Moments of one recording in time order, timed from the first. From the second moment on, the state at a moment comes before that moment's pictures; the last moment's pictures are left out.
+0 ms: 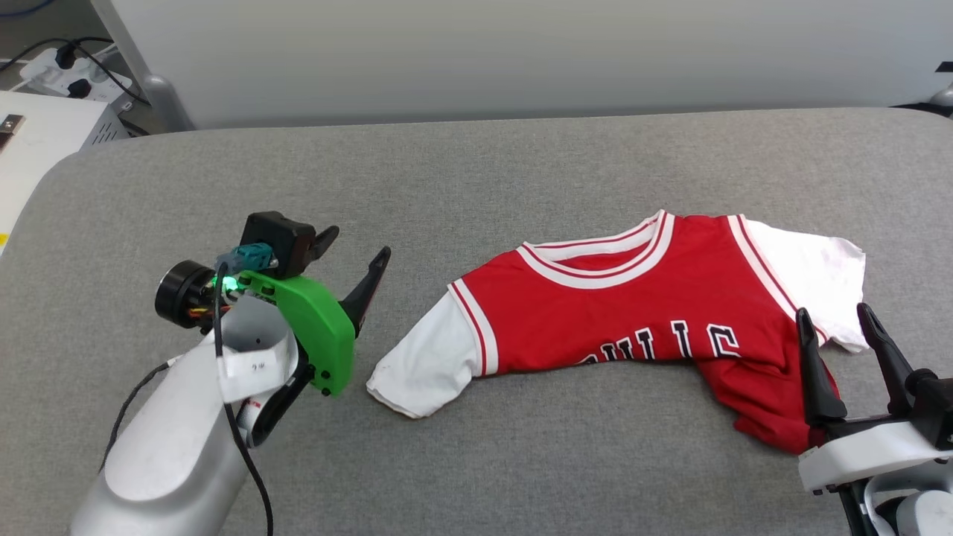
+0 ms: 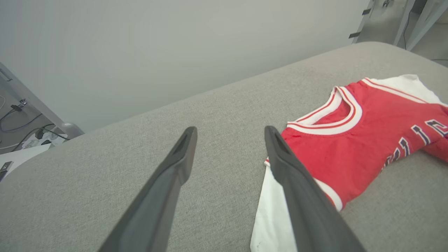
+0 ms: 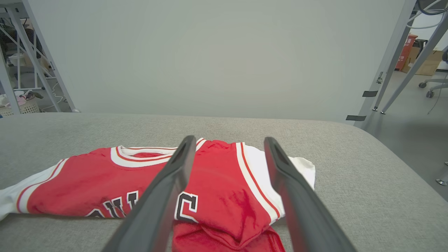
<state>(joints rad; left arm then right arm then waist) -0.47 0.39 -0.44 0.21 -0.46 -0.13 0.17 -0.02 -0.17 -0.05 0.08 0.18 0.13 -0.26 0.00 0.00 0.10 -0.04</state>
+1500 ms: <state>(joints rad) -0.96 0.72 -0.96 0.26 -0.85 -0.11 0.38 -0.11 -0.16 -0.05 0.09 0.15 0.13 -0.25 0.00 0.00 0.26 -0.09</state>
